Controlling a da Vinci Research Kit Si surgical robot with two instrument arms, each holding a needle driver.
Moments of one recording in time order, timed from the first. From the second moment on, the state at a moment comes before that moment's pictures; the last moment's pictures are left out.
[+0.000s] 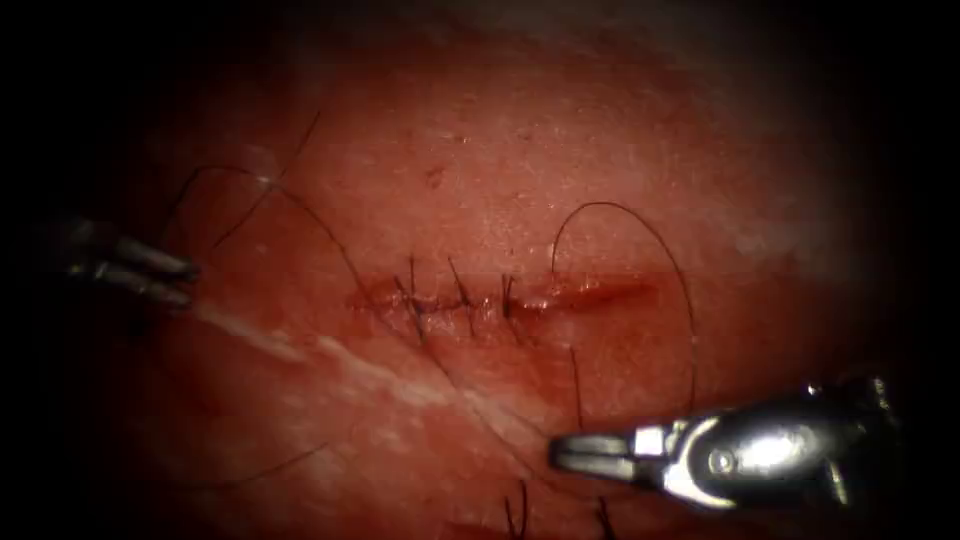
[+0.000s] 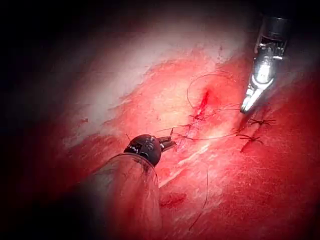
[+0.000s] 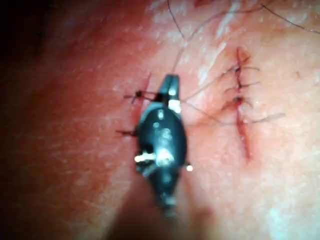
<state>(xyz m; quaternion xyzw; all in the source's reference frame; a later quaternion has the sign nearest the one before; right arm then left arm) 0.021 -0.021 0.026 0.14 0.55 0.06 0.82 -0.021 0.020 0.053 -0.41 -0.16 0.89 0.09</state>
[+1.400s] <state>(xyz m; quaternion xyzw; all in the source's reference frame) 0.021 -0.017 0.037 0.07 0.55 0.08 0.83 -0.021 0.020 0.054 -0.41 -0.15 0.89 0.09</state>
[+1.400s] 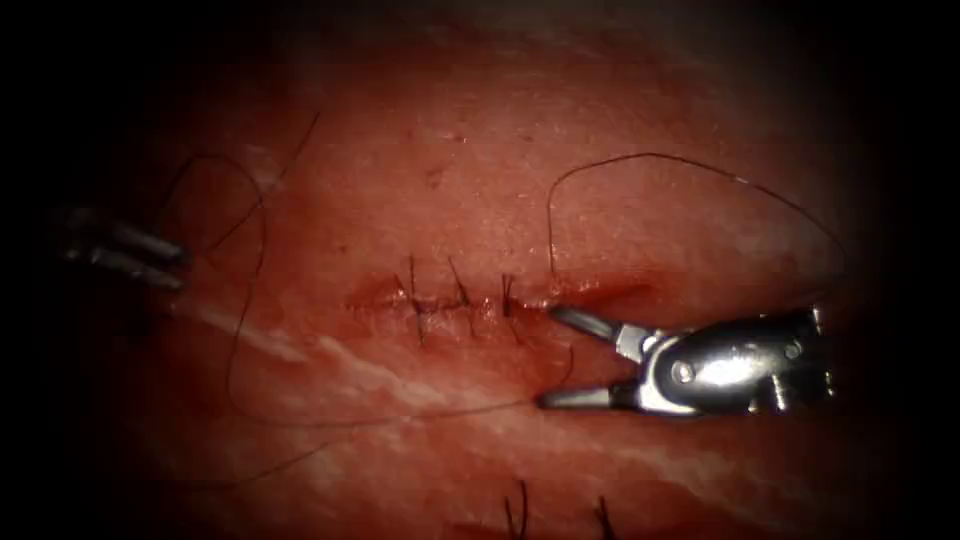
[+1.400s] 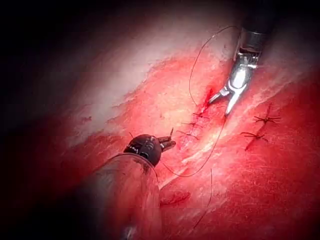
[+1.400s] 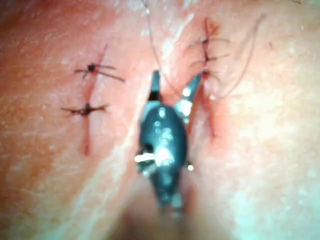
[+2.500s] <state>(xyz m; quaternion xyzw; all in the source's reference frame) 0.021 -0.023 0.029 0.18 0.56 0.08 0.81 -0.022 0.020 0.054 -0.41 -0.15 0.90 0.09</state>
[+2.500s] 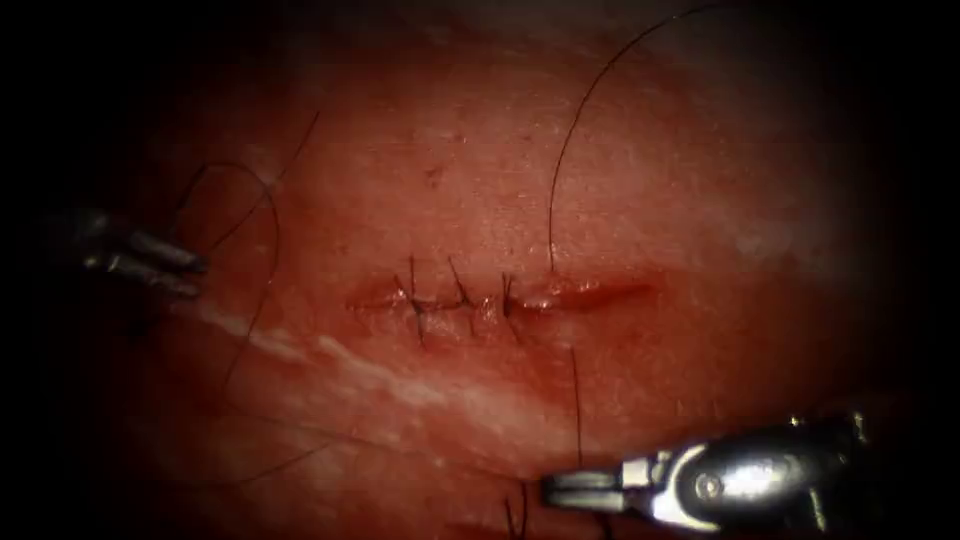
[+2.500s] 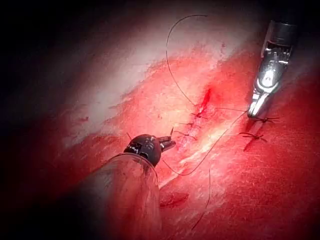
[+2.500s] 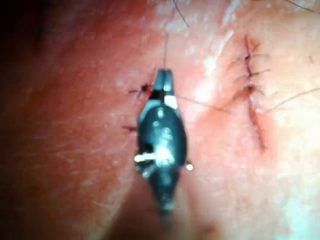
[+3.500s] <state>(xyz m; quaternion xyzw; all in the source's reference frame) 0.019 -0.021 0.028 0.12 0.60 0.11 0.78 -0.021 0.020 0.054 -0.41 -0.15 0.90 0.09</state>
